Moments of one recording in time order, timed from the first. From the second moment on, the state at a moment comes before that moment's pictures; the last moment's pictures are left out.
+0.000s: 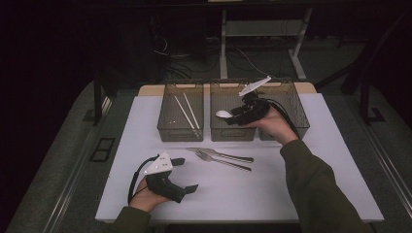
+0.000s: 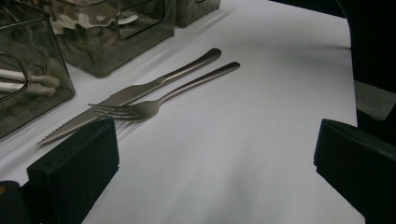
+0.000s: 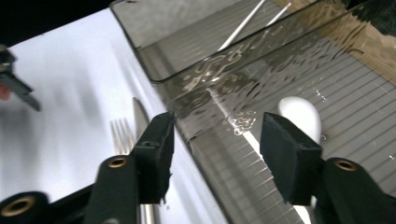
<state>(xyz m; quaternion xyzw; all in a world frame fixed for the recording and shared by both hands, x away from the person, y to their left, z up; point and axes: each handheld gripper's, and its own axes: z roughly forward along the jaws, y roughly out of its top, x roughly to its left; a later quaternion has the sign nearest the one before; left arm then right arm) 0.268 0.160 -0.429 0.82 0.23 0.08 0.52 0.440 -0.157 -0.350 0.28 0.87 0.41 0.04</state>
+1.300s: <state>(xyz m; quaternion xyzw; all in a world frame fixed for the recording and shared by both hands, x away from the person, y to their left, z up) 0.267 0.160 -0.431 0.83 0.24 0.08 0.51 0.327 -0.245 -0.371 0.27 0.83 0.49 0.06</state>
